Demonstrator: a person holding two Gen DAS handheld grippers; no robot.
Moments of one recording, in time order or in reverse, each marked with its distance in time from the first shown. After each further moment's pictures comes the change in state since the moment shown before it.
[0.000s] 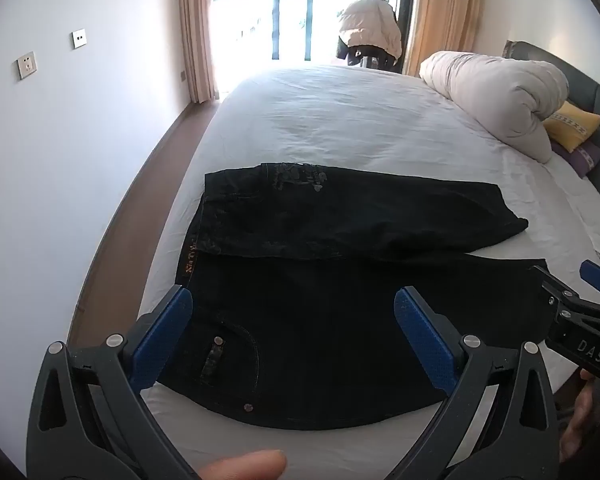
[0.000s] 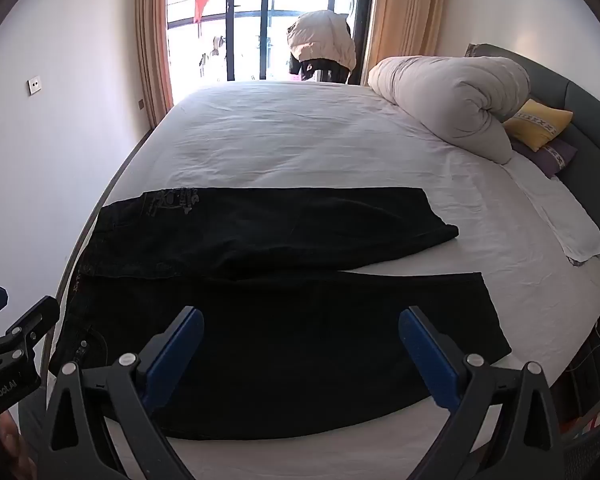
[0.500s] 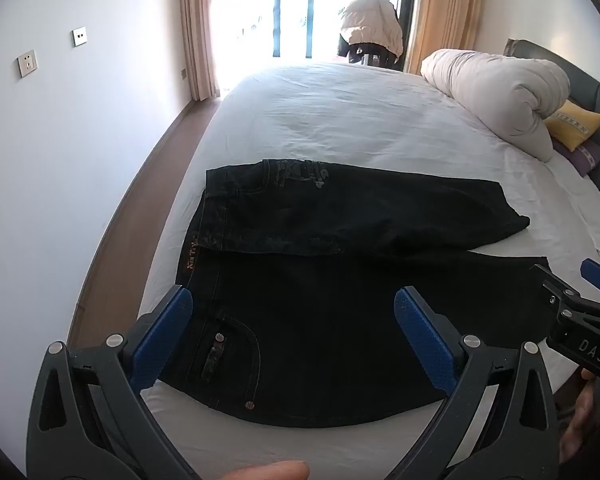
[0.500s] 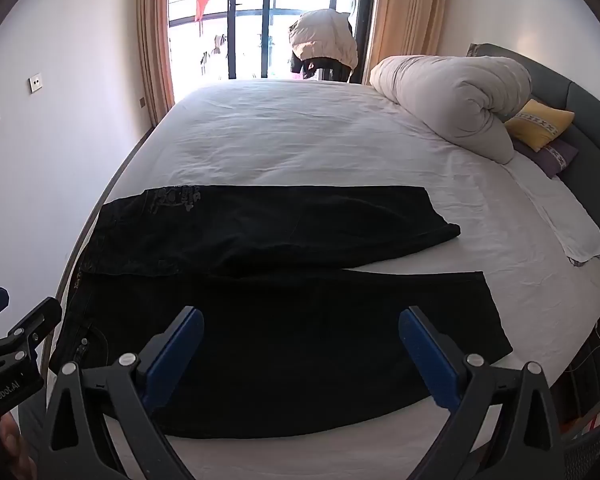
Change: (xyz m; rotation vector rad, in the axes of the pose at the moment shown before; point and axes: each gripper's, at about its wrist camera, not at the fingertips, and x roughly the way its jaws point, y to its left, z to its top) left arm -0.001 0.002 -0.003 0.000 0.005 0.000; right arm 0.001 0.002 -0.002 -0.001 0.003 0.000
